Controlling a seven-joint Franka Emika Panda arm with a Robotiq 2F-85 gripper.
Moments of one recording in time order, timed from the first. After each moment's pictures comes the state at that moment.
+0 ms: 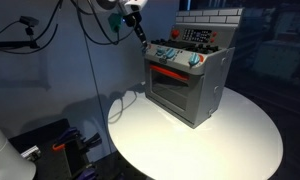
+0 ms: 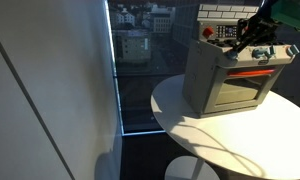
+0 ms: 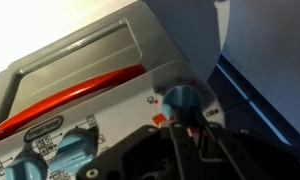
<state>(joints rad) 0.08 -0.06 0.14 -2.25 -0.05 2.73 0.69</state>
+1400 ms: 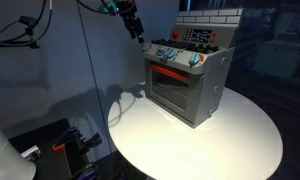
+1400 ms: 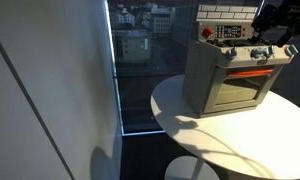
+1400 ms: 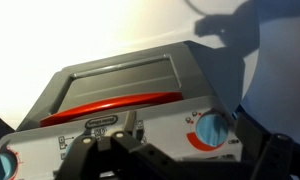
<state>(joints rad) 0.07 -0.20 0.13 -2.23 -0.05 2.36 0.46</state>
